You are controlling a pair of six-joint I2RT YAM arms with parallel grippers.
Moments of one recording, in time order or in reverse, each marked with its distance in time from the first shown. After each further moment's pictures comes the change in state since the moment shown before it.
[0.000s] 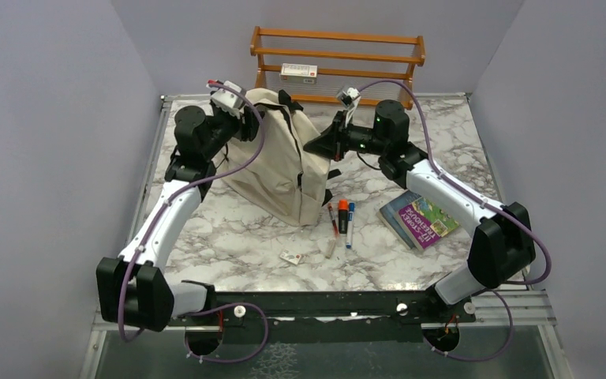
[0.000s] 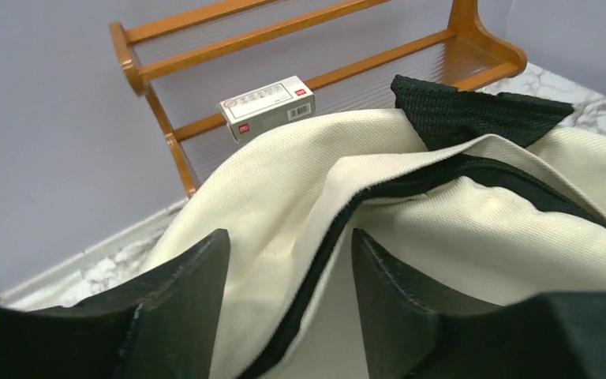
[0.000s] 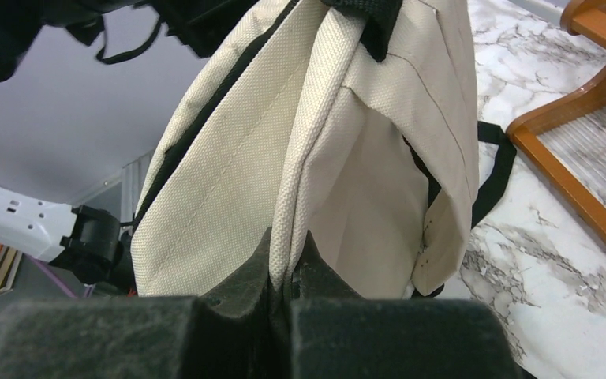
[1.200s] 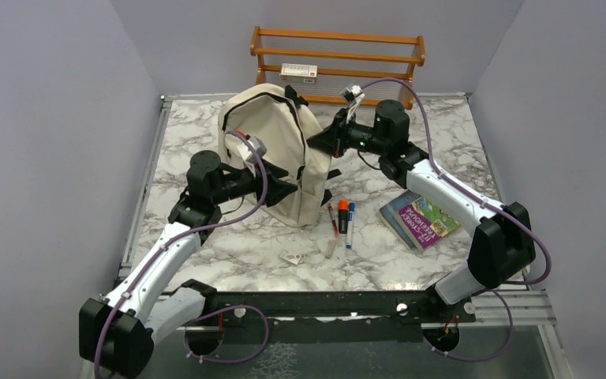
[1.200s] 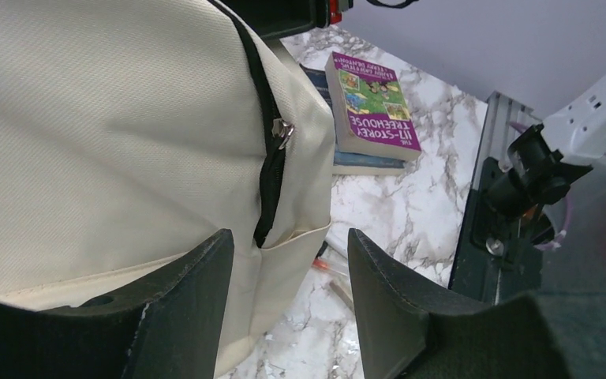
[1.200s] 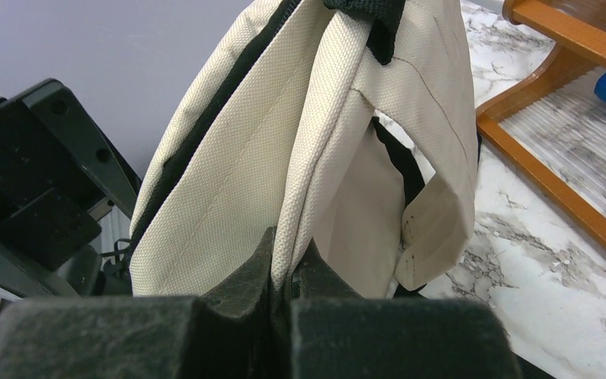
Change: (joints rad) left arm -0.174 -0.323 -0.337 -0.112 0.383 -0.282; right arm 0.003 -0.003 -0.007 0.000 0.122 0.044
